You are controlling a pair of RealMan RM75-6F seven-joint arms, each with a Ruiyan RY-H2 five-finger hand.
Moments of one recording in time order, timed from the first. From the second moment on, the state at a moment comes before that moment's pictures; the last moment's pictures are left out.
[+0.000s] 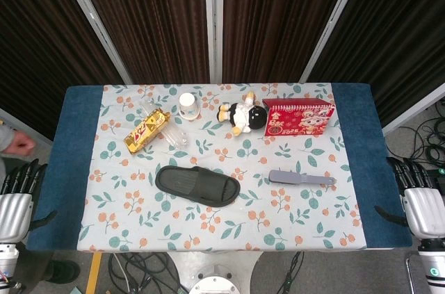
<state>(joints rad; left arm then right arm) -0.03 -1.17 -0.03 -1.57 1.52 1.54 0.08 0.08 -1.07 0.05 -1.57 -1.55 1.50 0.10</state>
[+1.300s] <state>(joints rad) -0.02 -1.19 -0.01 -1.54 1.51 1.53 0.04 0.51 -1.35 0.13 -1.37 -1.18 0.80 -0.15</state>
